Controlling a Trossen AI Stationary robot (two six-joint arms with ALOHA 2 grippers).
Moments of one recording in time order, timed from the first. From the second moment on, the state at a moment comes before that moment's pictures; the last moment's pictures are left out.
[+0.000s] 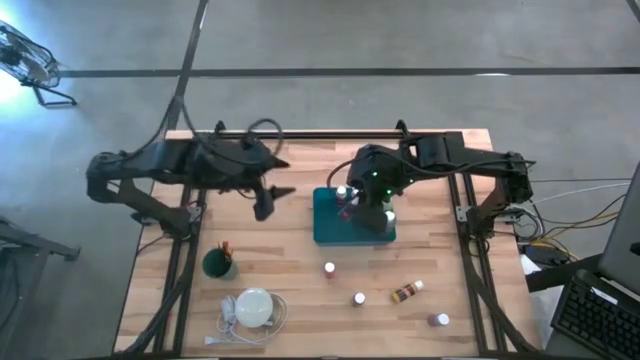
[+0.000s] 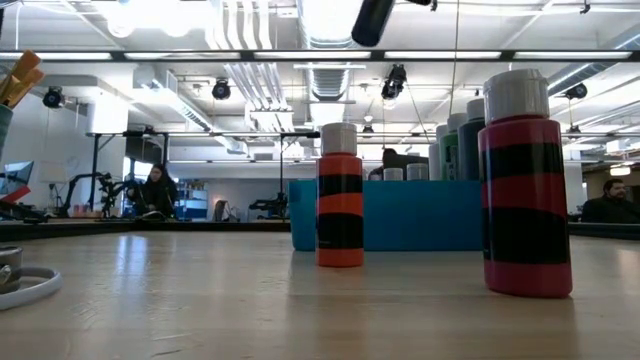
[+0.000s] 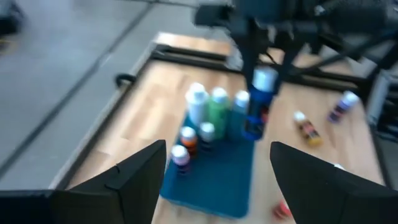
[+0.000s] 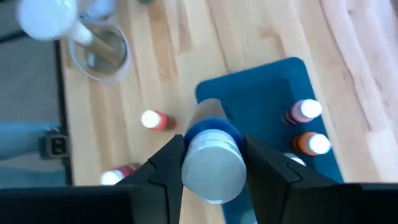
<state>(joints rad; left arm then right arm) -0.11 1.30 1.73 -0.94 -0.32 -0.21 0.02 1.69 1.99 -1.31 -0.08 0.32</state>
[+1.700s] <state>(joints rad) -0.11 1.22 1.73 -0.90 -0.49 -0.22 0.05 1.70 1.36 -1.03 0.04 -0.10</state>
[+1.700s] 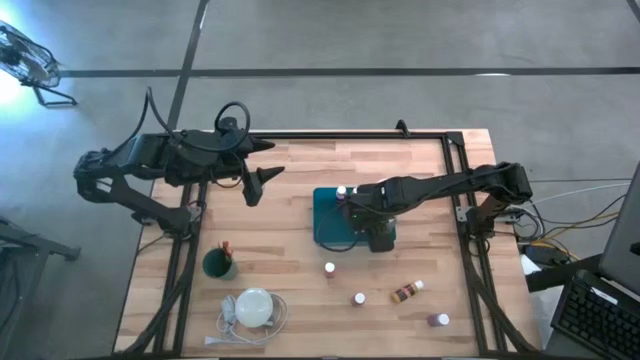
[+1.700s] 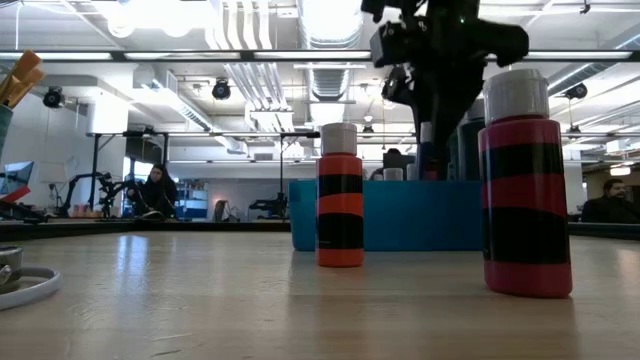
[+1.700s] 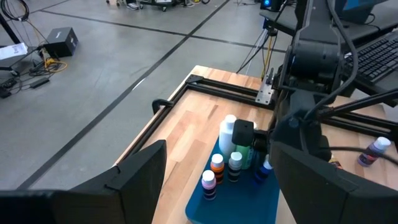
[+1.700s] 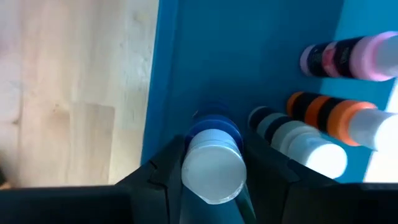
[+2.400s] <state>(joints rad) -0.11 1.22 1.73 -0.89 -0.49 -0.22 0.00 1.72 1.29 -0.94 -0.01 -0.17</state>
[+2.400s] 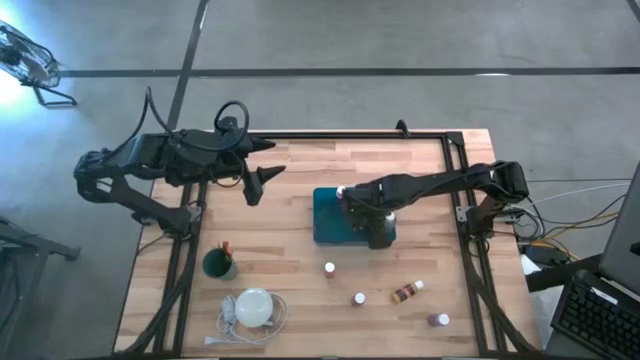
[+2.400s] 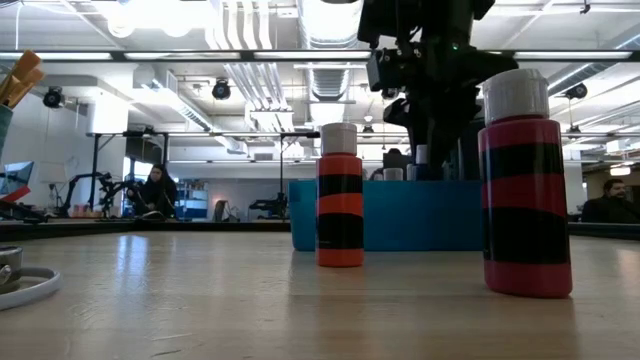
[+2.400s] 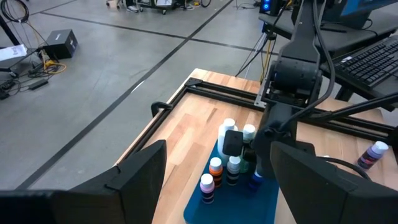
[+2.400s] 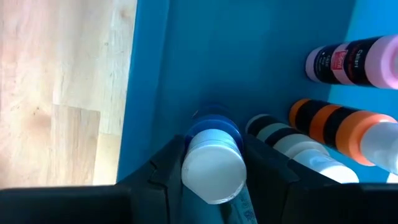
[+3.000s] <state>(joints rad) -0.11 1.22 1.73 -0.89 -0.49 -0.23 -0.01 1.72 1.29 -0.94 -0.03 -0.21</state>
